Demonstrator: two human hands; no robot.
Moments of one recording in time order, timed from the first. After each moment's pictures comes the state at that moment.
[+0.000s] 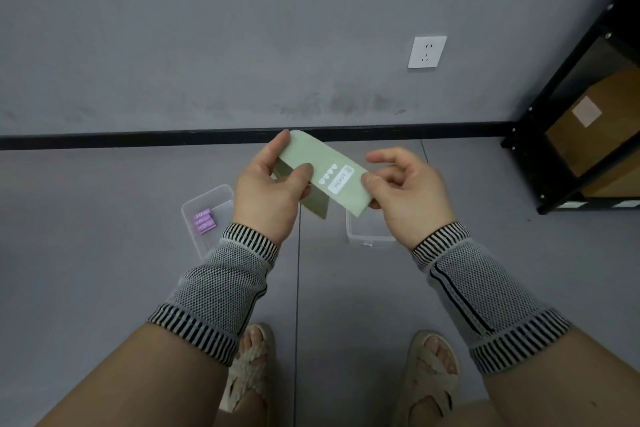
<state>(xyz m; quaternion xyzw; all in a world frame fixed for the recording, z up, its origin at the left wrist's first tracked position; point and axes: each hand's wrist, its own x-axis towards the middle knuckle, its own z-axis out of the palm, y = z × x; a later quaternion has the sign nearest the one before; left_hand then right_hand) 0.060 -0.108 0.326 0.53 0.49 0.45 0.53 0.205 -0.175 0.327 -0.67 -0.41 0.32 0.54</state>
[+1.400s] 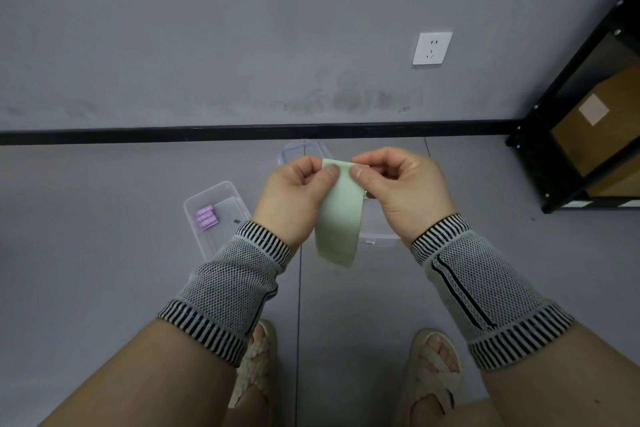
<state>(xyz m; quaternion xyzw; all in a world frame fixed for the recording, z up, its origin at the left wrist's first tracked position) 0.067 -0.117 0.322 0.57 0.42 0.35 0.61 0.197 -0.170 0.331 -0.64 -0.41 0.34 0.56</state>
